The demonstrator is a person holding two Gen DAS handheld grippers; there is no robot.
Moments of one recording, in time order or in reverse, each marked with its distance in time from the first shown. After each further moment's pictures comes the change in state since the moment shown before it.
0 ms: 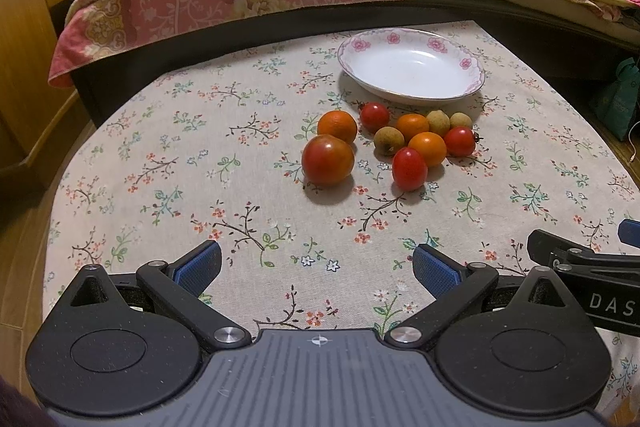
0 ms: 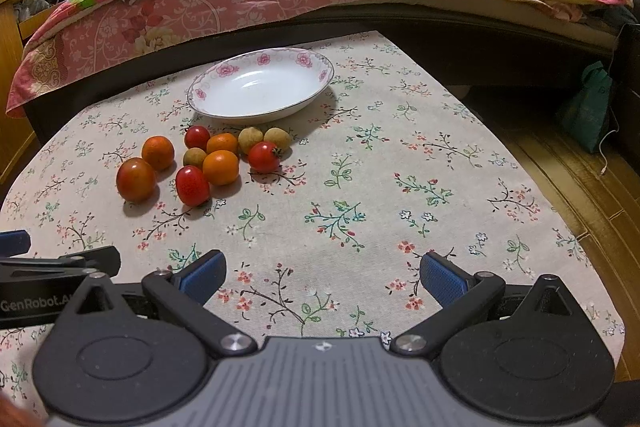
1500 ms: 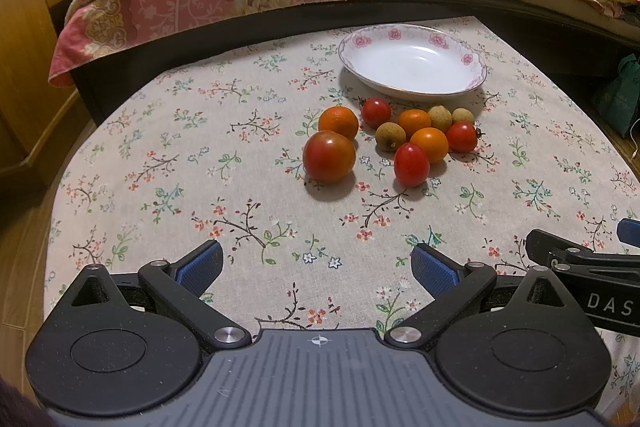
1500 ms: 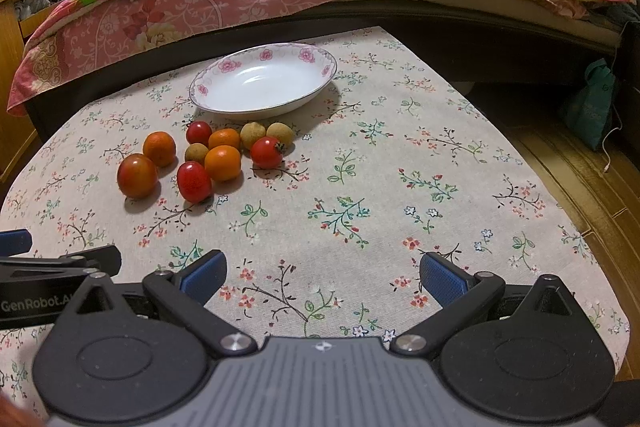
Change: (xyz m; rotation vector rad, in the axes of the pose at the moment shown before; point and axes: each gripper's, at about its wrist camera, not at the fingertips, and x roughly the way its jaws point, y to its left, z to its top) left arm 0.002 0.002 -0.001 0.001 0.008 0.001; right arm 0.003 0.001 -0.001 0.001 0.005 0.001
